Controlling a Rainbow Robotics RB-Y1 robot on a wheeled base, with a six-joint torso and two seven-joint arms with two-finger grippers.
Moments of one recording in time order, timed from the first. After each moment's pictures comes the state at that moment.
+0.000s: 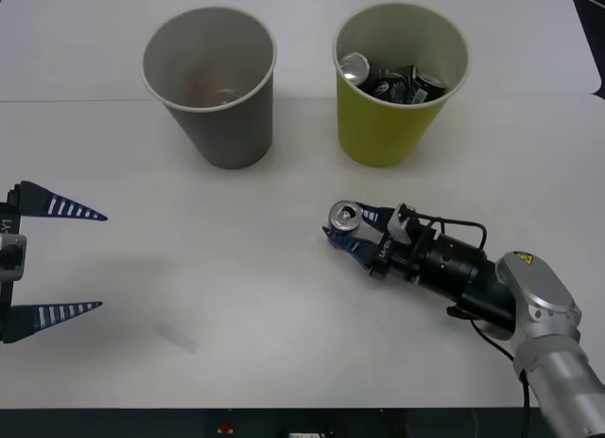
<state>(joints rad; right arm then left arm) -0.31 -0.19 -0.04 -1.00 1.23 -1.09 0.58 0.26 1.13 0.26 -2.01 -1.31 -1.13 -0.09</state>
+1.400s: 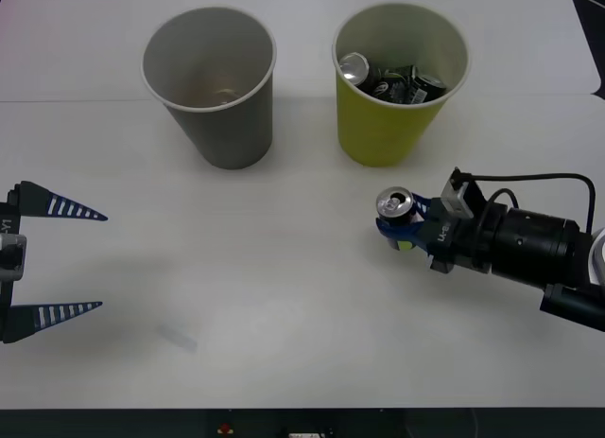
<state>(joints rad) -0.06 -0.36 -0.11 -1.77 1.67 -1.10 -0.20 0.26 1.13 0.26 -2.01 -1.31 -1.13 -0.09</state>
